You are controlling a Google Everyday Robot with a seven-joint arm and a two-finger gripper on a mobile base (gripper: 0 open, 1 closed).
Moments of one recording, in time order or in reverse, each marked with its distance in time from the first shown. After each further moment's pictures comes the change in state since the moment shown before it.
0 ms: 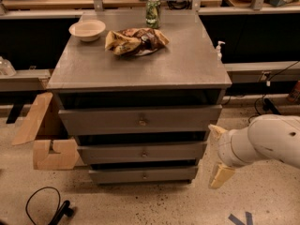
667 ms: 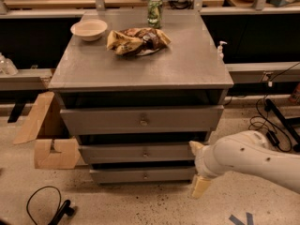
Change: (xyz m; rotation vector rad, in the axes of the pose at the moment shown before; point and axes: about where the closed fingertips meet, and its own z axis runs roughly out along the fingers) arm -0.007 0.032 0.104 -0.076 0.021 -0.039
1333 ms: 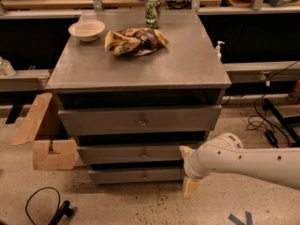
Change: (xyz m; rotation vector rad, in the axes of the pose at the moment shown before) arm -0.009 0.003 0.074 -0.040 0.009 -0.050
